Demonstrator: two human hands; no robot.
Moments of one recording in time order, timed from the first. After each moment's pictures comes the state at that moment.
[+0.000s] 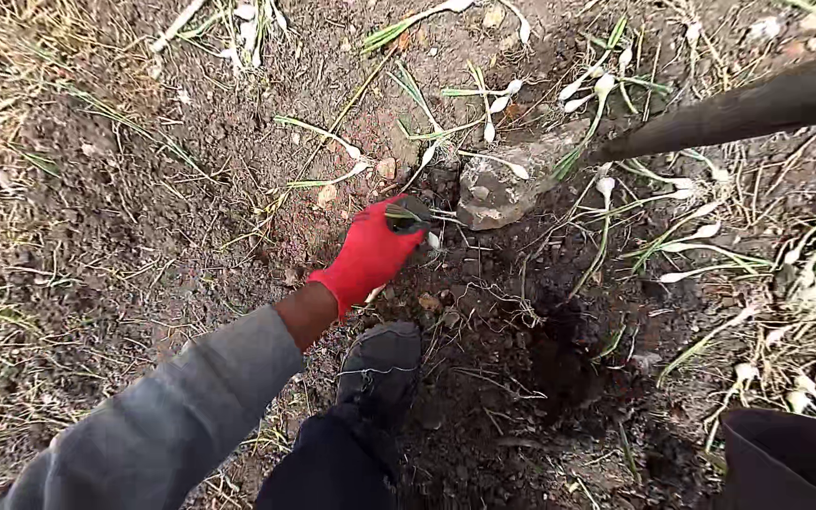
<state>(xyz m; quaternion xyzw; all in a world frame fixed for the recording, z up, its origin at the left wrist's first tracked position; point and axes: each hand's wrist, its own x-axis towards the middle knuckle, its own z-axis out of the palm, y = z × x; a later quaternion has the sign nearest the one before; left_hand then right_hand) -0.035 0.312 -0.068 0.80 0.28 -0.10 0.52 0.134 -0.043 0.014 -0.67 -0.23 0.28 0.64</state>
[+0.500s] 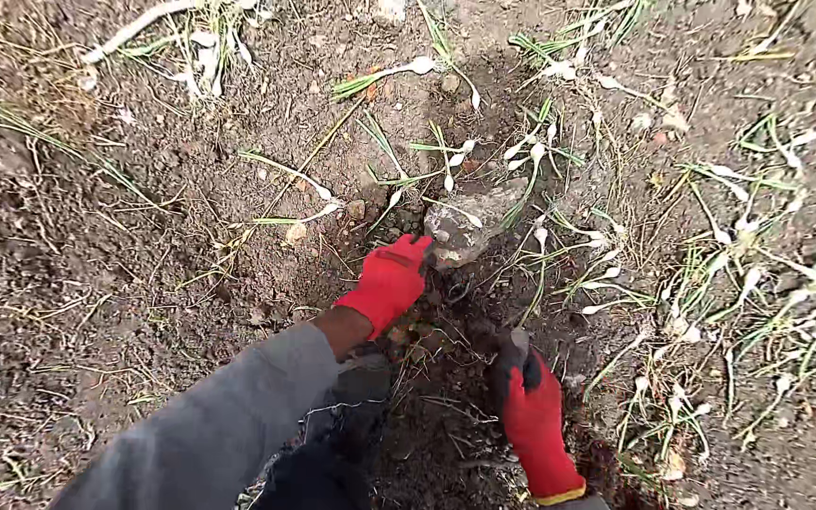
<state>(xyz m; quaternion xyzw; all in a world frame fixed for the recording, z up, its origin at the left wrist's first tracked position) 0.020 0.275 -0.095 0.90 0.15 -0.26 0.32 -0.025 0.015 -0.043 -0.93 0.03 0.22 0.29</state>
